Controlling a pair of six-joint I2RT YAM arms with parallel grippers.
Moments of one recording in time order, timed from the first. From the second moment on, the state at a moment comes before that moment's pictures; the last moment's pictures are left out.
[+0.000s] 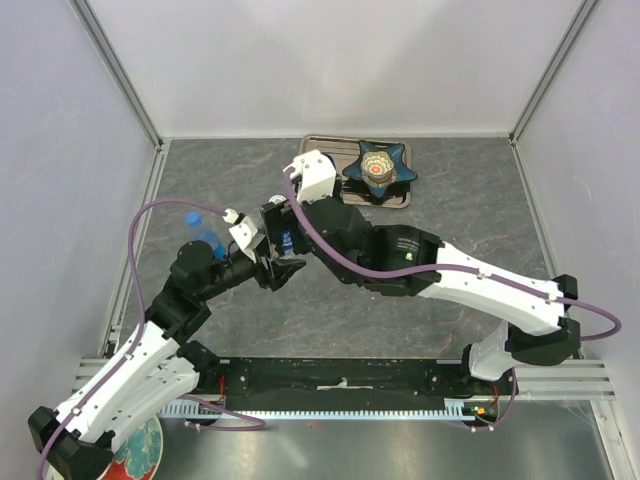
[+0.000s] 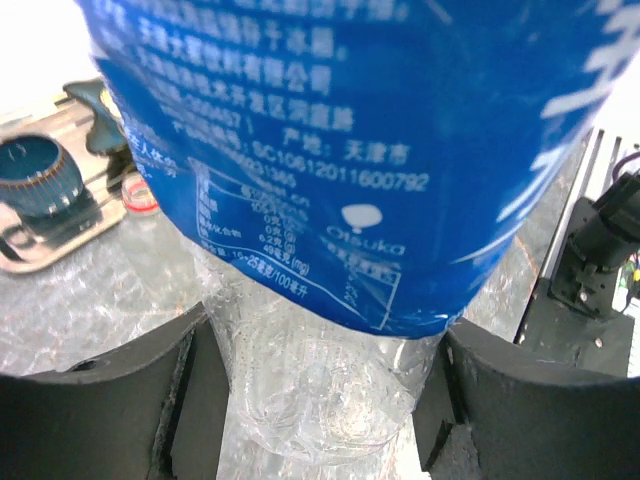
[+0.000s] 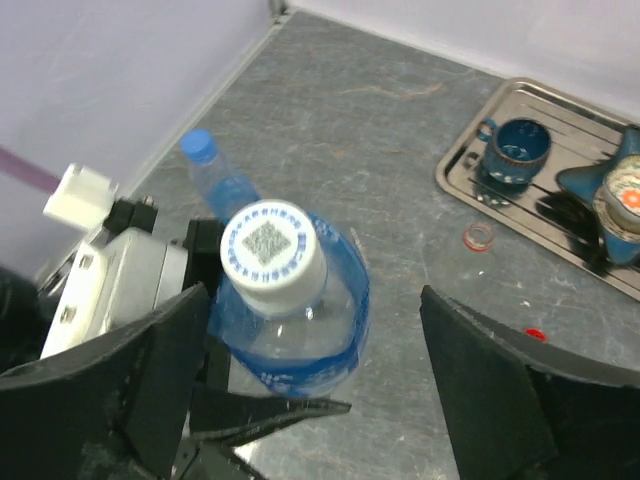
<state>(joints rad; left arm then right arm) -0.58 0.66 0.60 -0.03 0.40 -0.07 1.32 1.58 1.87 -0.65 0.72 0.38</state>
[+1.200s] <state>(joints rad) -0.61 0.69 0.62 0.04 1.31 -0.08 0.98 1.32 1.66 -0.32 -0.88 0.12</state>
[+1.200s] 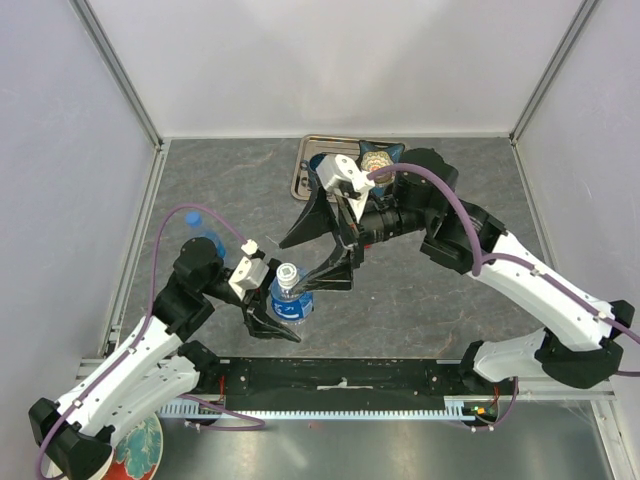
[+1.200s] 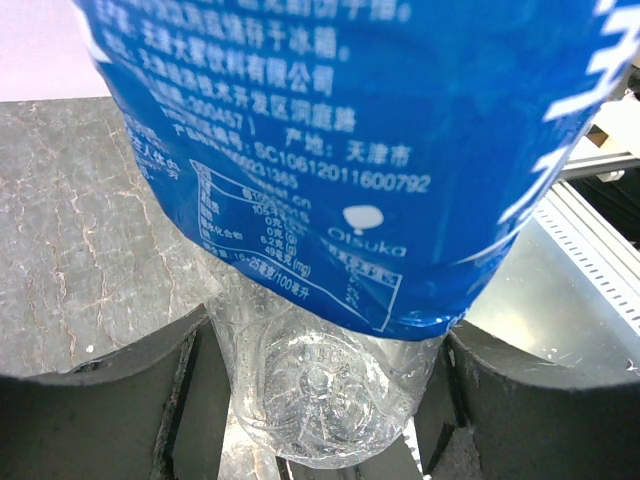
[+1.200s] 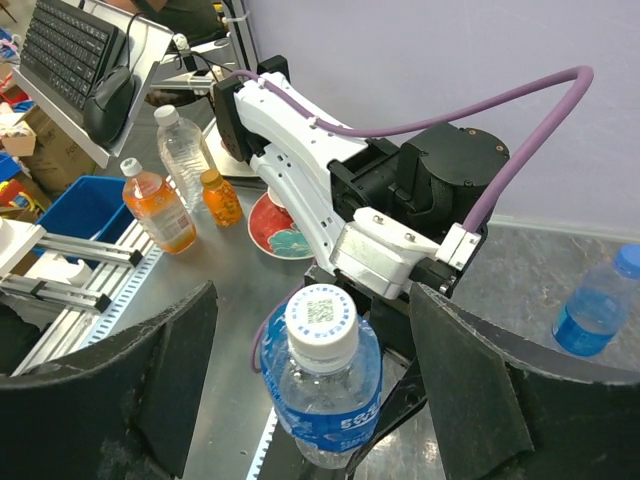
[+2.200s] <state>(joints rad) -0.61 0.69 0.63 0.03 1.28 -0.08 0.98 1.36 1.58 -0.16 -0.96 0.24</state>
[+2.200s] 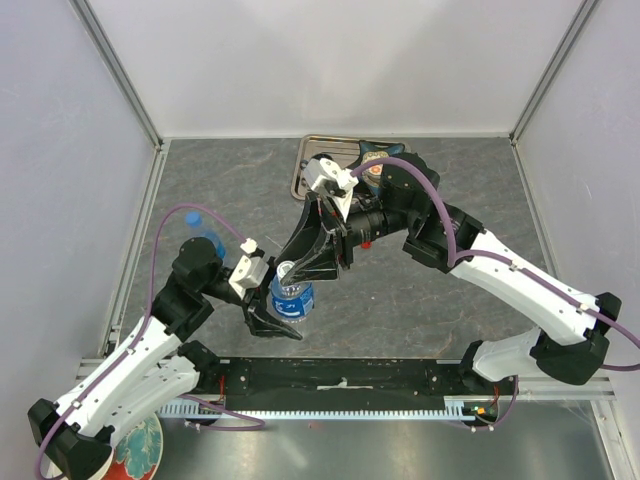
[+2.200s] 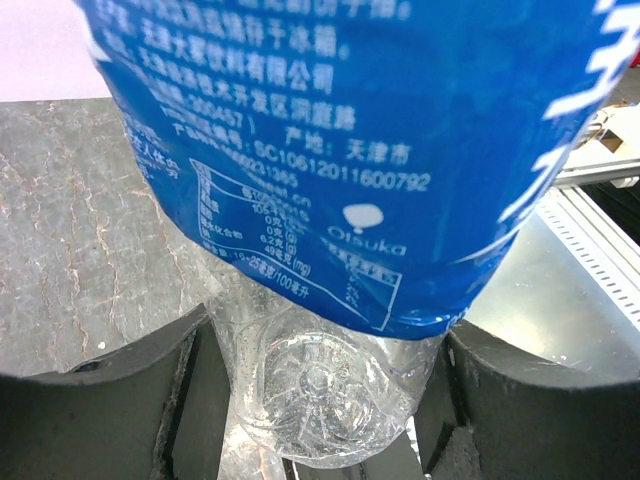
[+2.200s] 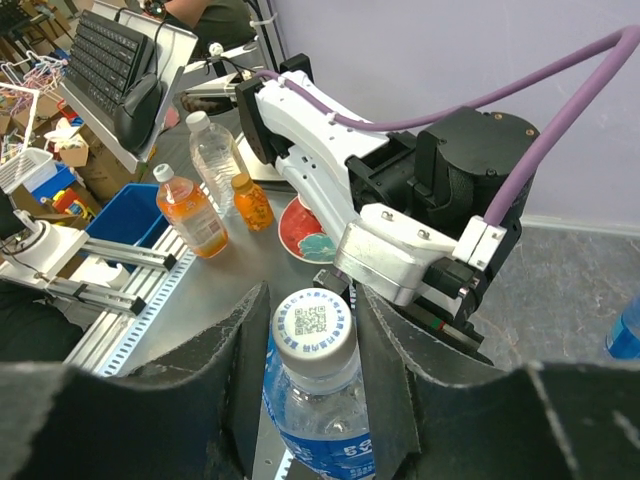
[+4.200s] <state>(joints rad) -0.59 0.71 0.63 -0.11 0.40 -0.03 1.25 1.55 1.69 -0.44 0.93 0.51</state>
